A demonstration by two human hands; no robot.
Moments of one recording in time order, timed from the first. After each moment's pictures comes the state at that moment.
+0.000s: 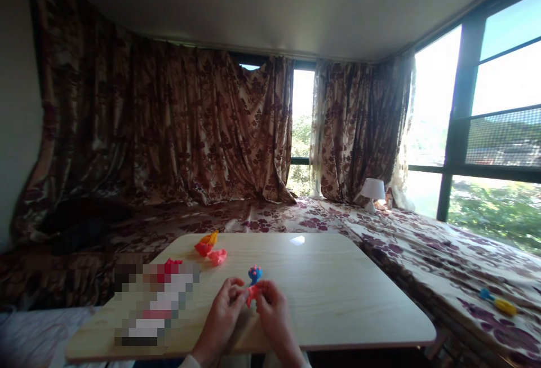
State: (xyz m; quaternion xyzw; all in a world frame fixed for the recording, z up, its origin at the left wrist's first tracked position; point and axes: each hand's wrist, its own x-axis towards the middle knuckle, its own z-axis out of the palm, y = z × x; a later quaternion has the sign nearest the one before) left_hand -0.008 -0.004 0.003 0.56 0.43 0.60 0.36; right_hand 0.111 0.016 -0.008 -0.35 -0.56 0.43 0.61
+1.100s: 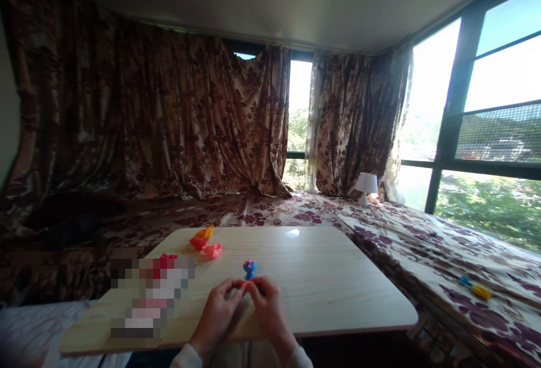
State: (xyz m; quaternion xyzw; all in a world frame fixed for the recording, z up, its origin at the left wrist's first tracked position) left_hand -0.010 -0.004 0.006 0.60 0.47 0.57 0.31; right_hand 0.118 0.013 -0.004 -0.37 -0.61 0.37 0.59
